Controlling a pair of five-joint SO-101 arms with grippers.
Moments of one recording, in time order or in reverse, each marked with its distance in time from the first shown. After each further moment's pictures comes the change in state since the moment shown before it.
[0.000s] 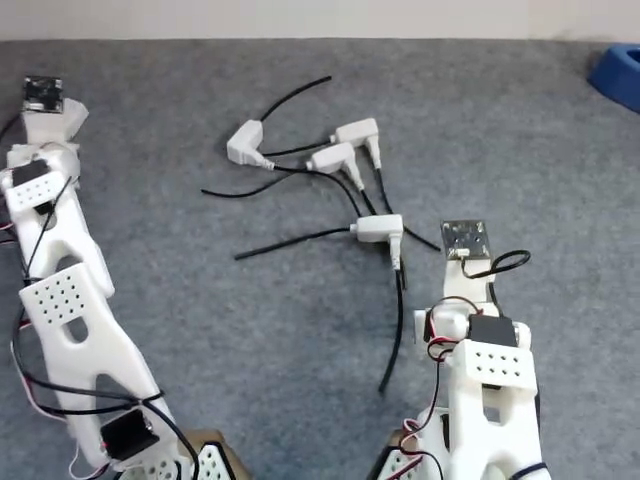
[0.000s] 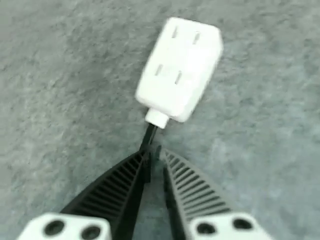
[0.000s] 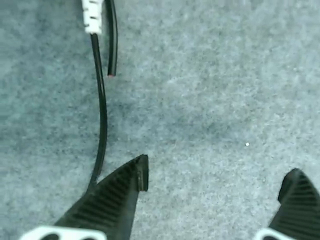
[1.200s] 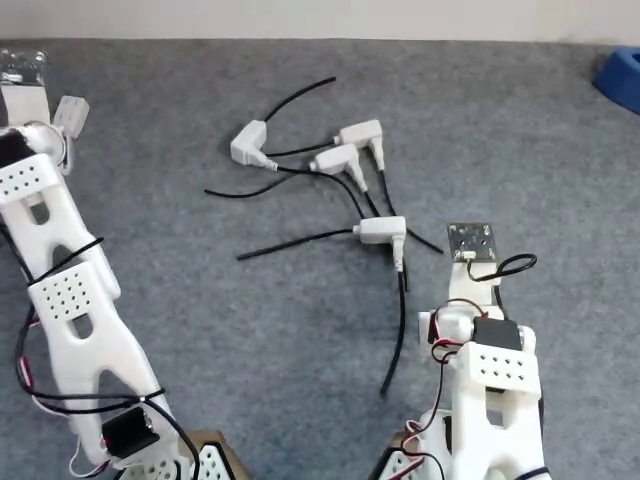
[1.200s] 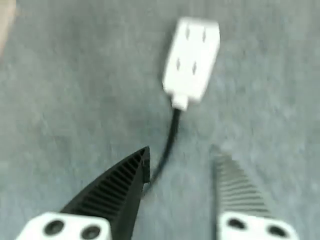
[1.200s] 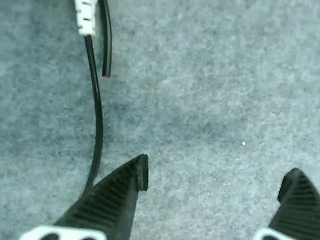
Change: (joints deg) left arm 4.8 3.3 -35.0 33.0 1.8; right arm 0.0 0.0 0.0 0.0 0.0
